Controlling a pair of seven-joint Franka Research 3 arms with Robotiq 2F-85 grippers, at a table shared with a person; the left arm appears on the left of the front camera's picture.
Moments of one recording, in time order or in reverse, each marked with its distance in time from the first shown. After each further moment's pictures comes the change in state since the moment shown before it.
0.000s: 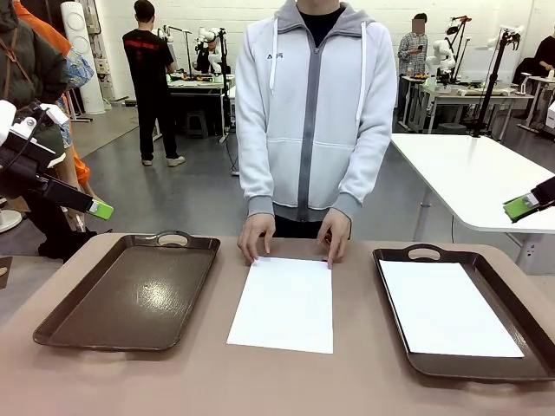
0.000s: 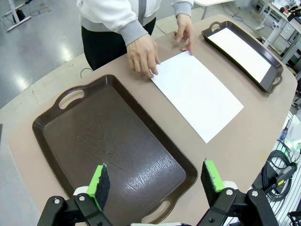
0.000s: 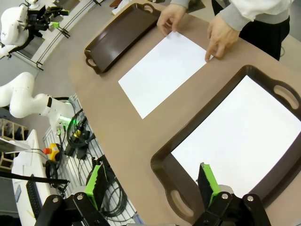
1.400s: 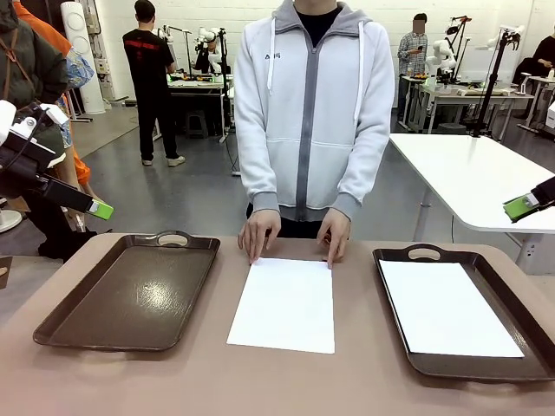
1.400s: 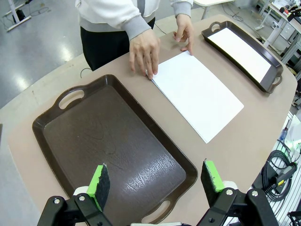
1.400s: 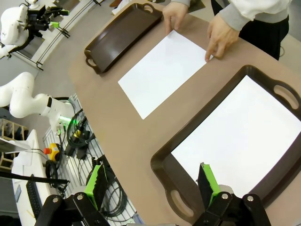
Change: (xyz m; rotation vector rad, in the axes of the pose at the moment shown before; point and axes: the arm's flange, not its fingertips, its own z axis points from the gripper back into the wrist) left arm 0.000 0.000 0.000 0.000 0.000 0.000; right arm 0.000 0.000 0.000 0.000 0.000 0.000
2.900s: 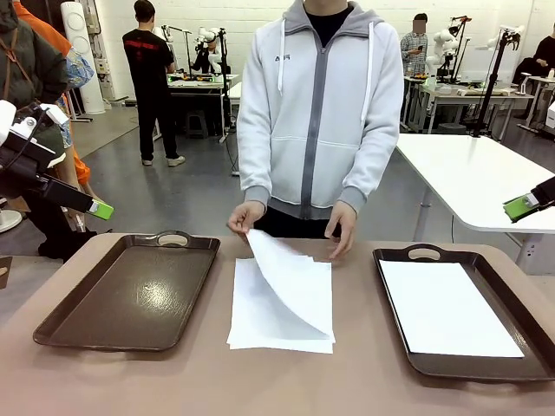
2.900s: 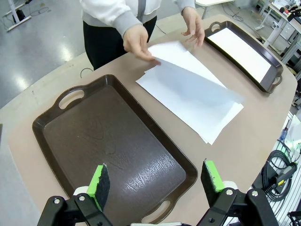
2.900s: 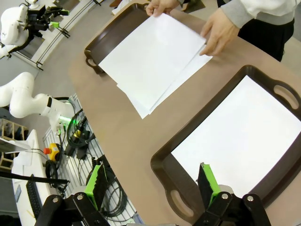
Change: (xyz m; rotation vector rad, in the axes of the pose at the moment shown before) left arm 0.000 0.000 0.000 0.000 0.000 0.000; right arm 0.000 0.000 0.000 0.000 0.000 0.000
